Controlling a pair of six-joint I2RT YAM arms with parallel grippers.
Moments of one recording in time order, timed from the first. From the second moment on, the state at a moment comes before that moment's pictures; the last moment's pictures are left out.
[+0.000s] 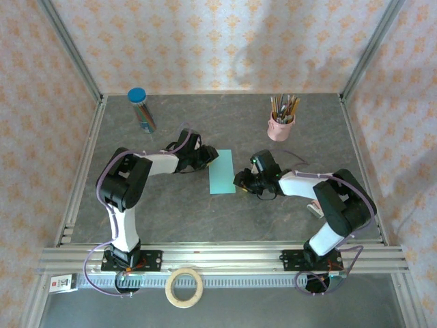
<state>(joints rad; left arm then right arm) -0.40 1.93 1.03 0.10 0.36 -1.04 0.54 1.61 0.69 0.01 -0.39 0.90</state>
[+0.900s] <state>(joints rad) -0.38 1.95 1.03 0.09 0.35 -1.09 0.56 1.63 0.71 -0.03 -0.46 0.87</state>
